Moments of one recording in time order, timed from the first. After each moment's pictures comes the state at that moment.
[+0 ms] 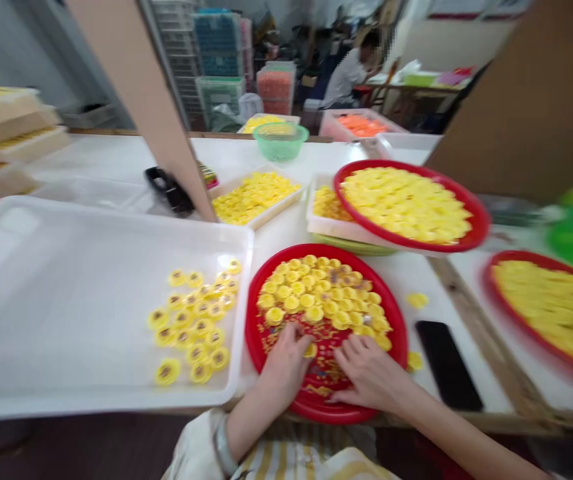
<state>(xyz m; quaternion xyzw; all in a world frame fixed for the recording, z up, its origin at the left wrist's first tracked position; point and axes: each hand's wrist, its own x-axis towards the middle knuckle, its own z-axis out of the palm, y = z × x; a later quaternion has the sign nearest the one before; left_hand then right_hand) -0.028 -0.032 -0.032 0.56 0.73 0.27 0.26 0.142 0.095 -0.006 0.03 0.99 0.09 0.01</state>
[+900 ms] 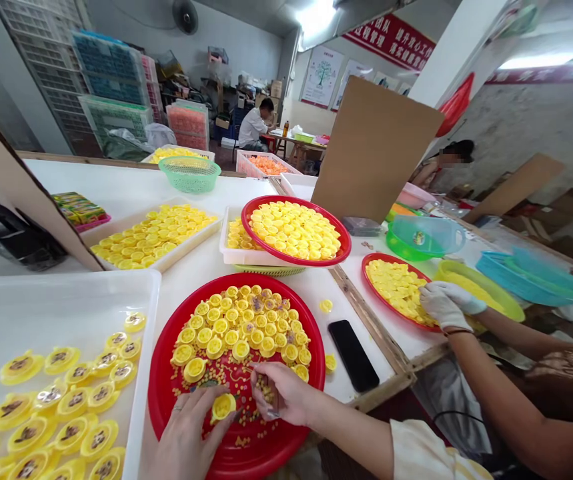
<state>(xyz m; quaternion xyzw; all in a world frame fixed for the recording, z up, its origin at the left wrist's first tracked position) -0.055 -0.054 -0.047 0.53 0.74 0.35 0.21 0.101 0.081 -0.023 0.36 0.54 -0.76 -0.05</state>
